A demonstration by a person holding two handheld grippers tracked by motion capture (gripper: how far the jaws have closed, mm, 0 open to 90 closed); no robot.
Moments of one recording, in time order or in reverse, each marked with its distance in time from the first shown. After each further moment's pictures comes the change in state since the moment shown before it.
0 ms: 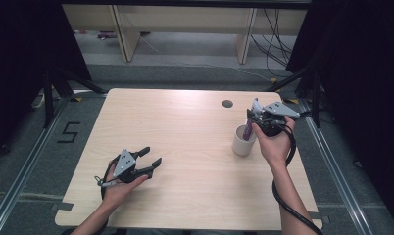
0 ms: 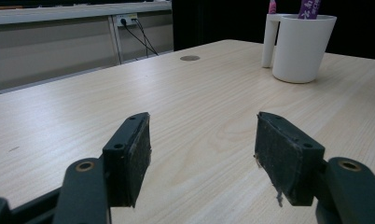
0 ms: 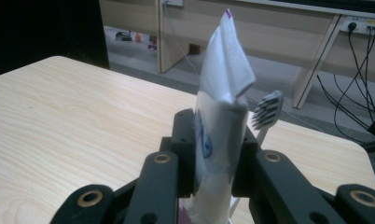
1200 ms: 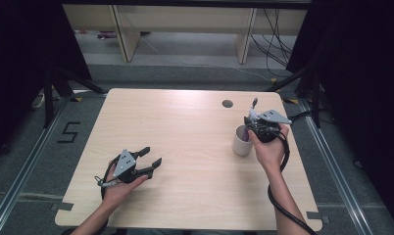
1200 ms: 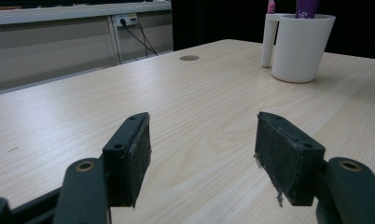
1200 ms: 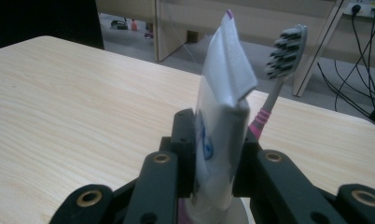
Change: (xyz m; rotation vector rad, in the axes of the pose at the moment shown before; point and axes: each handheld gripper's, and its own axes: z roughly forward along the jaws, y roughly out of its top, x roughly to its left) left arm 0.000 0.000 0.000 0.000 -0.003 0.002; right arm 0.000 -0.032 0.019 0.033 -0.011 -0.007
